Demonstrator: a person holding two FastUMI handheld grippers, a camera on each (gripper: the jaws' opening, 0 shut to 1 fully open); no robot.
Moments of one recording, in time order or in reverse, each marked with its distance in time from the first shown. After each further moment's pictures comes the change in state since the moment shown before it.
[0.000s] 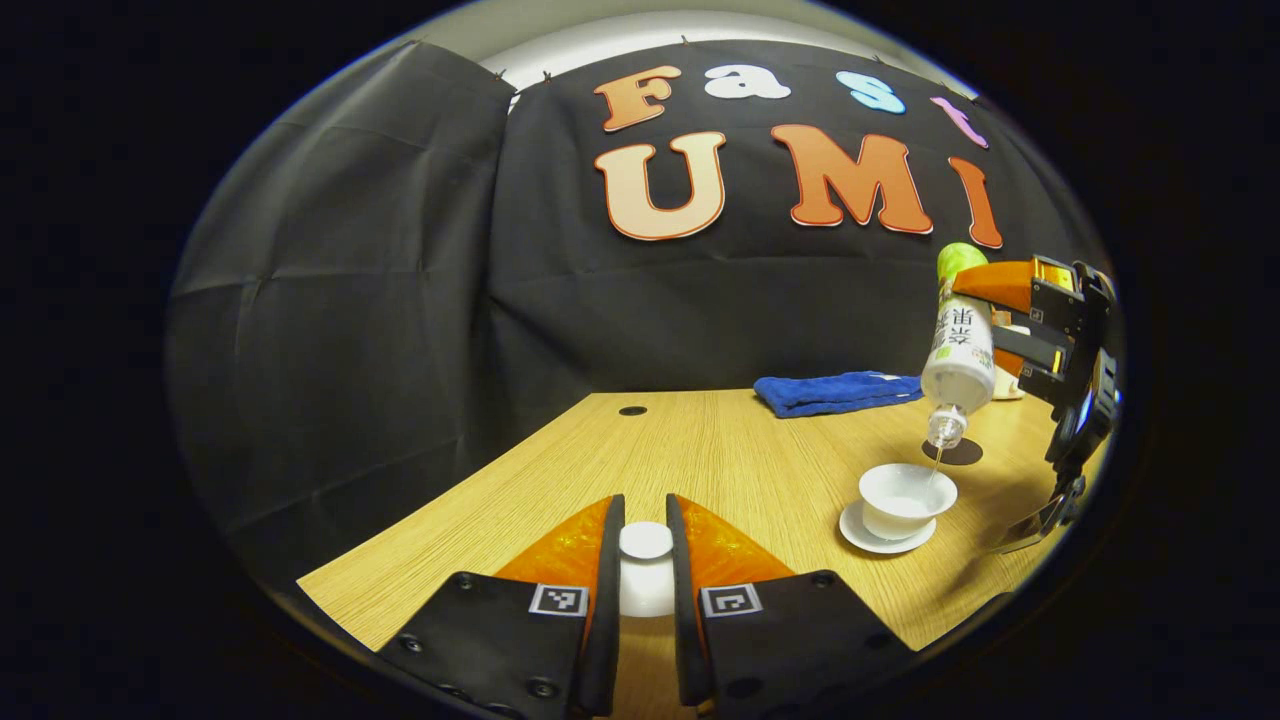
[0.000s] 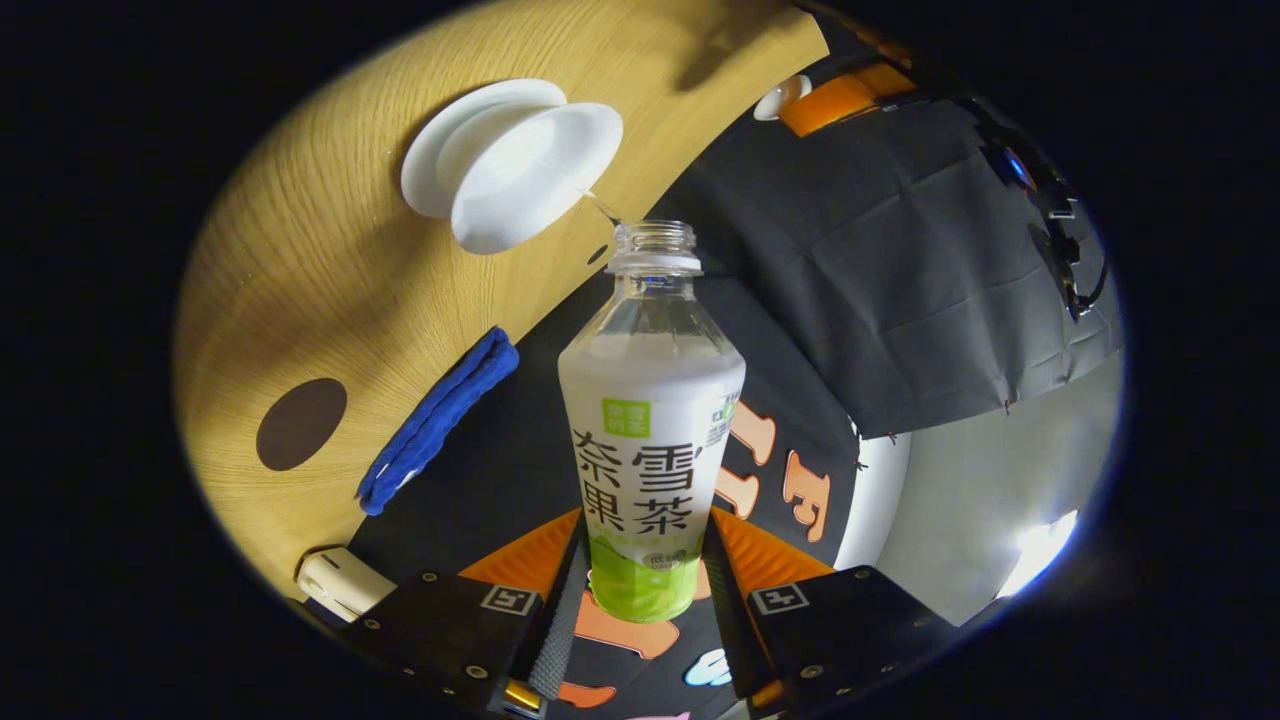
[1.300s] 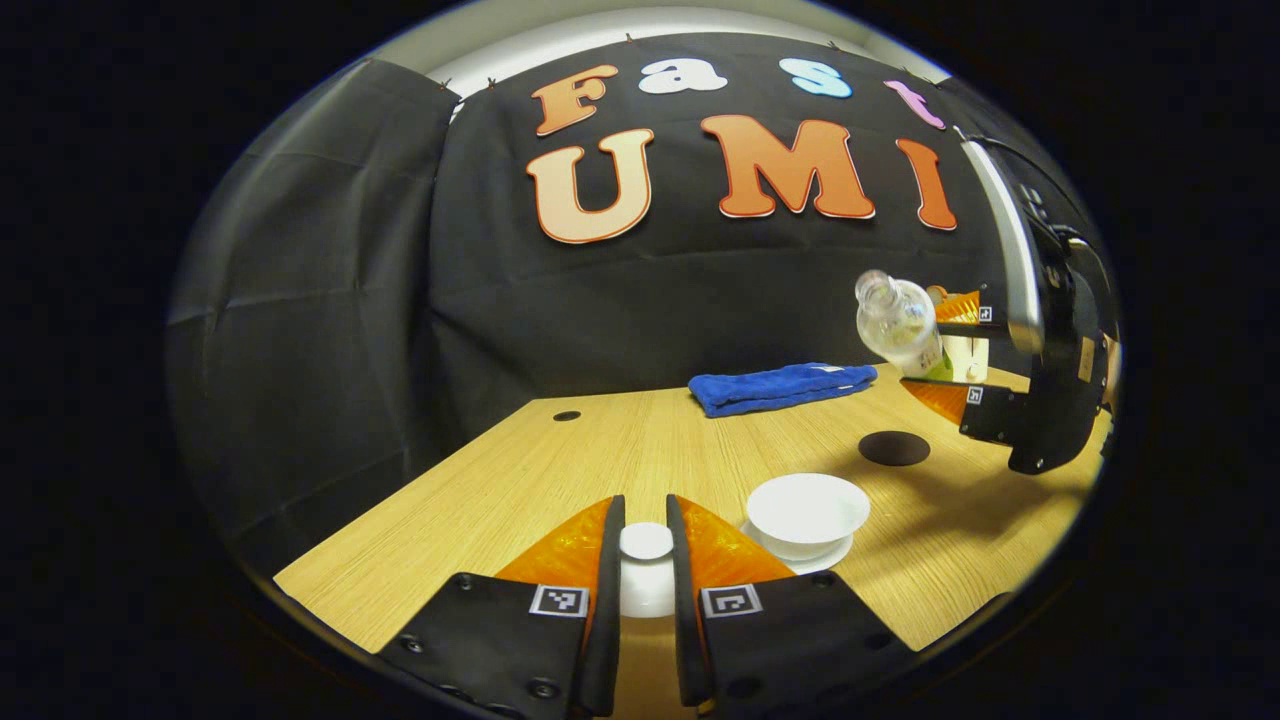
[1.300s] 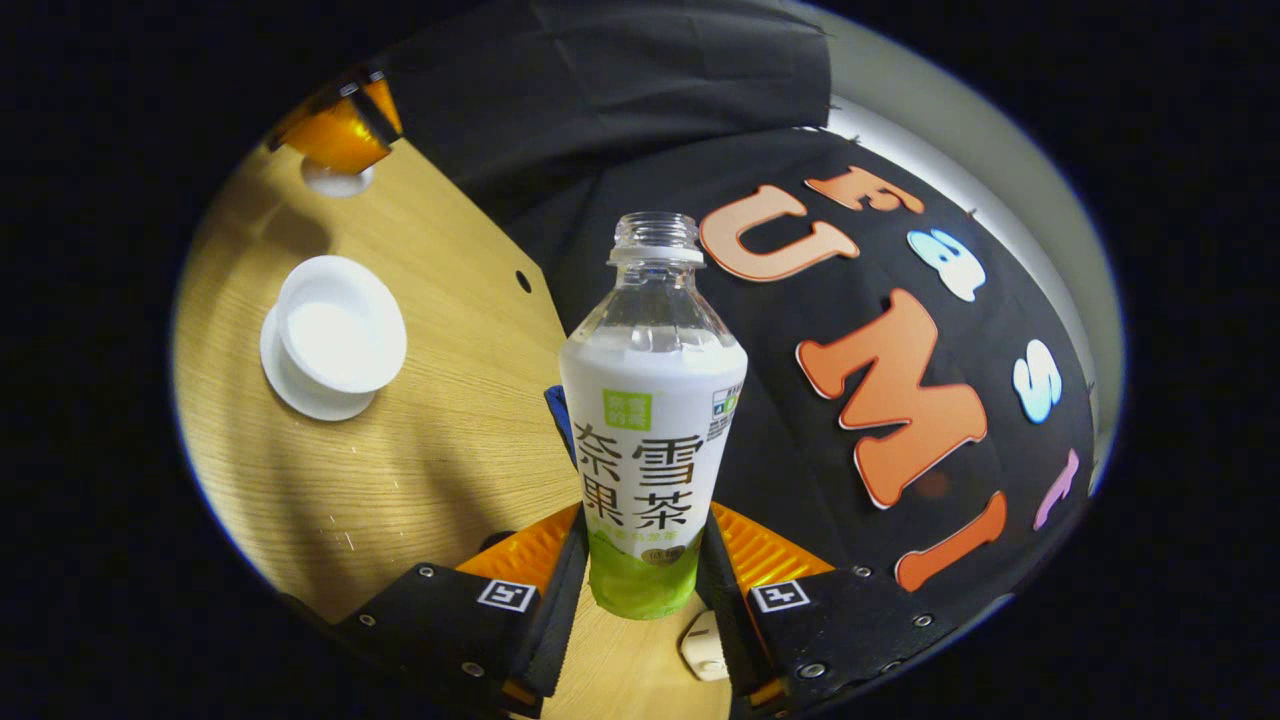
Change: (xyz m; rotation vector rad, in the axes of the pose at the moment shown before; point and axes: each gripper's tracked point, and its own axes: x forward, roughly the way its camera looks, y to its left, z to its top) left arm -0.002 -0.093 0.006 0.052 0.010 -0.114; right arm -0.034 0.110 -0.027 1.276 0.256 0.282
